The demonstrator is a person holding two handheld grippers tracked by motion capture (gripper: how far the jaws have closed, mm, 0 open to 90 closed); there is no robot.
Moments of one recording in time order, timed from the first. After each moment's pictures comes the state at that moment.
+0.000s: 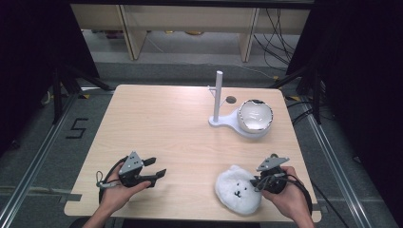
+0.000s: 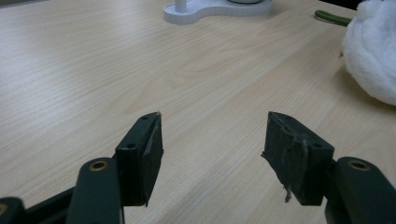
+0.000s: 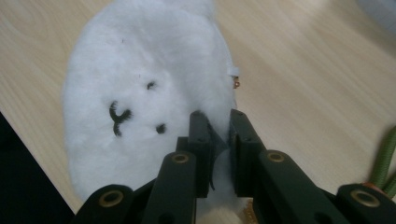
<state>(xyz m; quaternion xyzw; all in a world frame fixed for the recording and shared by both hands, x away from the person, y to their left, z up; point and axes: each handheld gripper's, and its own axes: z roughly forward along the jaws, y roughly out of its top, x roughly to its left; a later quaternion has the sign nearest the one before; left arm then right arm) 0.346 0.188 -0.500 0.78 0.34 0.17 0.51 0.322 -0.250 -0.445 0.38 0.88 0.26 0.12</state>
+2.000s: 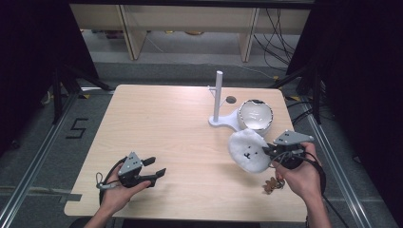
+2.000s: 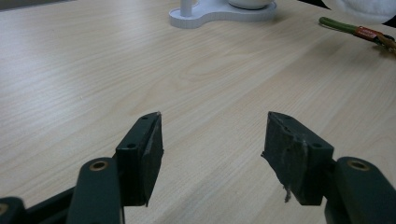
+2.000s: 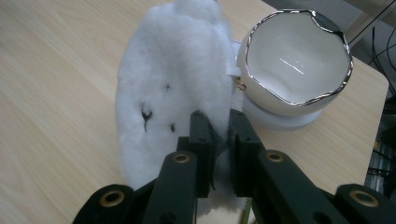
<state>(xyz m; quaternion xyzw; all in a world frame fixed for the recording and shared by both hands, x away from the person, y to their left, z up) 0.345 0.188 -0.503 0.77 0.35 0.17 0.51 0.353 -0.274 -0.378 0.37 0.84 0.32 0.26</state>
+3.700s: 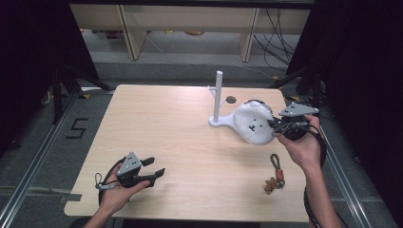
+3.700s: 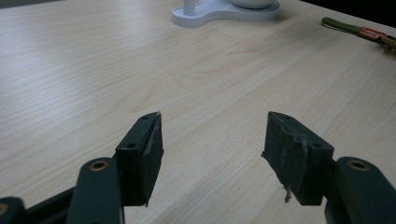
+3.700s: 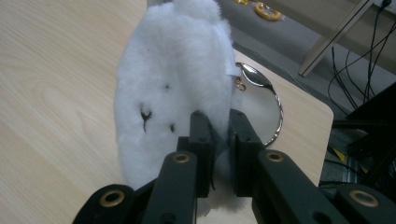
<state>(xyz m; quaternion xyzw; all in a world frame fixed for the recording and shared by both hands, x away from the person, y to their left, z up) 0.346 0.192 -0.505 0.77 0.35 0.17 0.51 0.413 -0.286 -0.347 0.38 0.80 0.34 0.31</state>
